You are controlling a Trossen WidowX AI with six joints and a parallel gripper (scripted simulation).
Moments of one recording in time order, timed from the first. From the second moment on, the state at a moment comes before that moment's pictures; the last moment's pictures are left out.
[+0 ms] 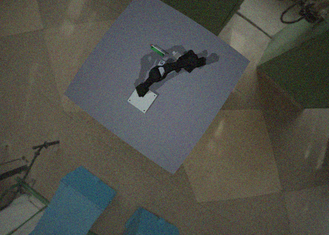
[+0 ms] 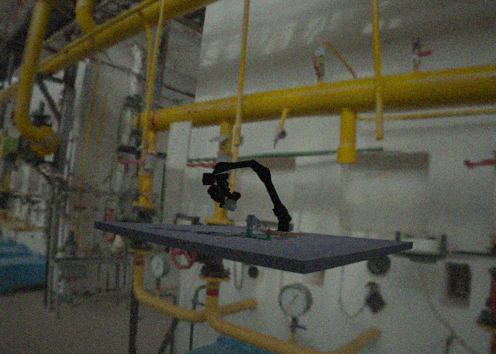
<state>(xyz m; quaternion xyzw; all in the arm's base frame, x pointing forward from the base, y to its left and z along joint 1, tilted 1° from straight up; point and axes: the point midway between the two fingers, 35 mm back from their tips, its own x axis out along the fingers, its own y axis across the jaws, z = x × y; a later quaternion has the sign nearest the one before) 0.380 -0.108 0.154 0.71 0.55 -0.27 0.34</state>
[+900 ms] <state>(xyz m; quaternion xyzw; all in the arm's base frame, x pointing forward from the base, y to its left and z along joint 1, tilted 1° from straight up) 0.351 -0.076 0.190 0.62 0.54 -0.19 0.53</state>
